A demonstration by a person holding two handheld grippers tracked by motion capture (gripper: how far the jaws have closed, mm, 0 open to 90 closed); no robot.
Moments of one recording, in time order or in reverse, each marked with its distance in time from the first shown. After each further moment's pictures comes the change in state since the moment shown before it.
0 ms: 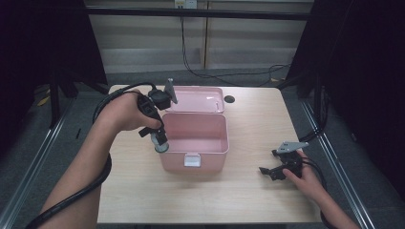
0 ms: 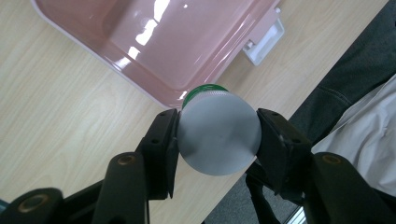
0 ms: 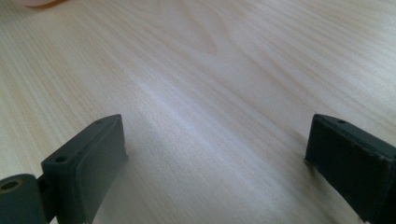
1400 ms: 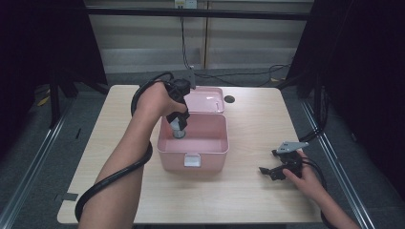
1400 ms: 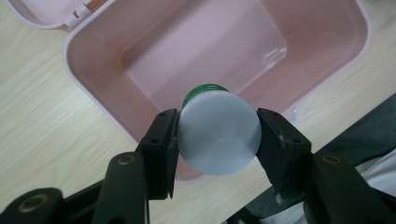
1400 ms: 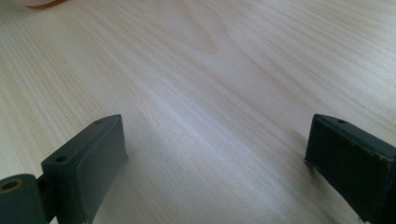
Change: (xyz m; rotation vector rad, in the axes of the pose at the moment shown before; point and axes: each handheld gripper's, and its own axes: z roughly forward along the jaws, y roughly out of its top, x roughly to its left) left arm 0.010 0.068 0.019 -0.012 0.037 -0.244; right arm 0.000 0.000 0.000 0.001 0.000 -0.002
